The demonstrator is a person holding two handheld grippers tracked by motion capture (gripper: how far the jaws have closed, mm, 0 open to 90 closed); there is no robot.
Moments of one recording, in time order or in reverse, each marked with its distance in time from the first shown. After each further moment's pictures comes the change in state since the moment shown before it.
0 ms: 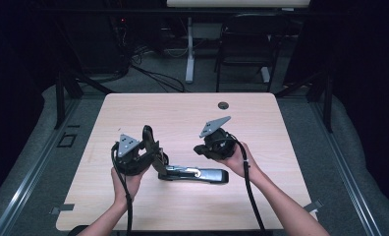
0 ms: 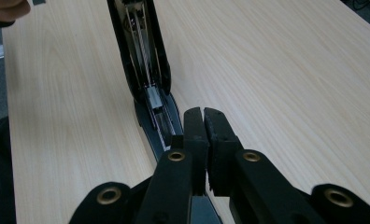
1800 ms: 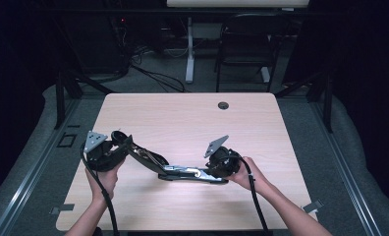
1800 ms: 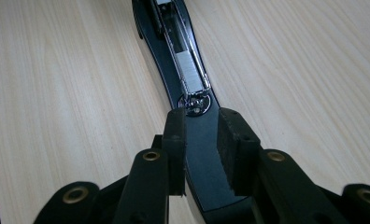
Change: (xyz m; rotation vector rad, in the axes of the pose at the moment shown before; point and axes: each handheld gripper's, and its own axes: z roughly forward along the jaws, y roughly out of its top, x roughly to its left) left arm 0.061 0.002 -0.028 -0.045 0.077 -0.109; right arm 0.008 -0.053 0.026 0.199 0.012 -0.046
